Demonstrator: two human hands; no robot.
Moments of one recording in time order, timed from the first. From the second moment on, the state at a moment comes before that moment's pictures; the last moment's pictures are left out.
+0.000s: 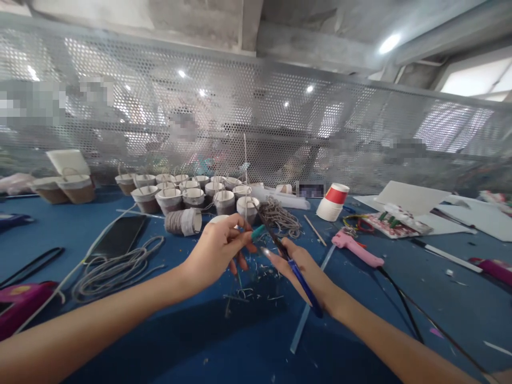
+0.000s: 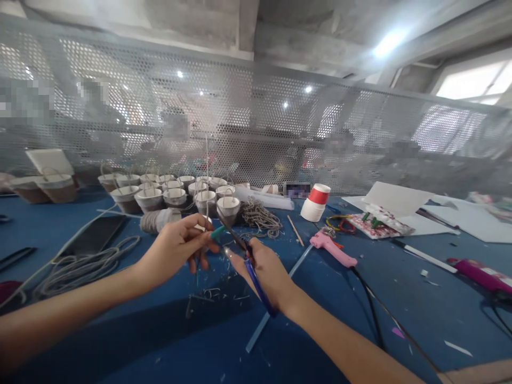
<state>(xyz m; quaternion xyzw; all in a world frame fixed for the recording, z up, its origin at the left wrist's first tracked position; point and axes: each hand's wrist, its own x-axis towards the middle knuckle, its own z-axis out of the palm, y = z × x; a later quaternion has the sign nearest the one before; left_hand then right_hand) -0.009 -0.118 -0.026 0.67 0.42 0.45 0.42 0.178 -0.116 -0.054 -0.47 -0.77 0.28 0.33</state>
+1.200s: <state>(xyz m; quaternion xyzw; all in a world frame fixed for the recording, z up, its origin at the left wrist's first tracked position) 0.009 -0.141 -0.033 0.60 0.36 0.37 0.61 0.168 -0.126 -0.073 -0.35 -0.71 0.45 0.40</state>
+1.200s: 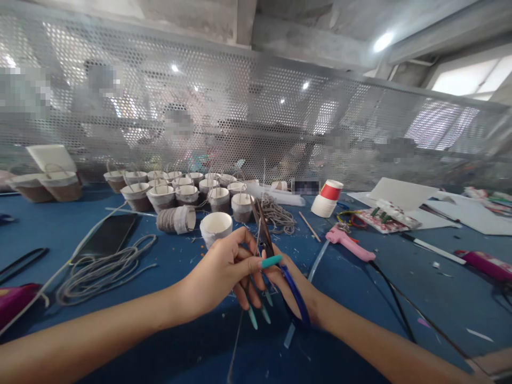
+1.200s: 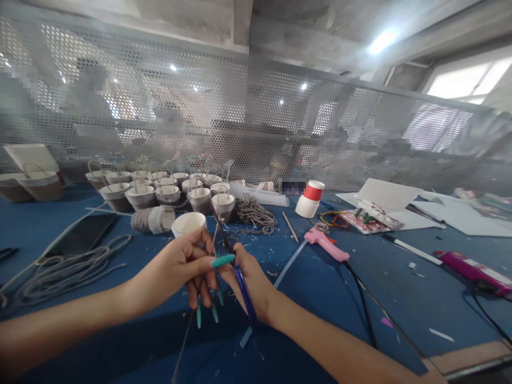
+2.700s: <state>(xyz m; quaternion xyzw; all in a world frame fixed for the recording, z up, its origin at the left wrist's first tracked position) -0.008 -0.121 -0.021 0.72 0.42 0.27 0.48 0.188 -0.115 -0.059 -0.46 -0.76 0.34 0.31</state>
